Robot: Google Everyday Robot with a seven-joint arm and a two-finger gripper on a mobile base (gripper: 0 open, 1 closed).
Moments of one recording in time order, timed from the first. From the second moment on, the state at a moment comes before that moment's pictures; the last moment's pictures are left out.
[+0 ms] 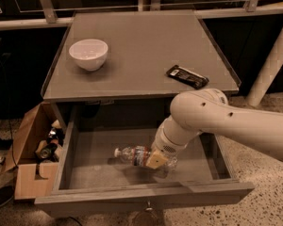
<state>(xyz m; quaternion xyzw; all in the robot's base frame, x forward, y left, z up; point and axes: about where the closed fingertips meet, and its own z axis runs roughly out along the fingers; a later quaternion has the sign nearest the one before) 0.481 -0.060 0.659 -0.58 0.80 0.10 0.16</state>
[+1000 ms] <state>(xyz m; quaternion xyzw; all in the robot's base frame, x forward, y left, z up) 0.486 -0.067 0.719 -0.58 0.79 0.05 0.18</state>
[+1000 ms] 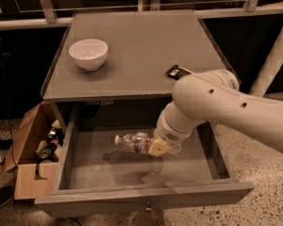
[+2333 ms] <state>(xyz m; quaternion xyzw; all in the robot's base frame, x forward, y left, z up) 0.521 -0.073 0.818 -0.58 0.78 0.01 0.21</state>
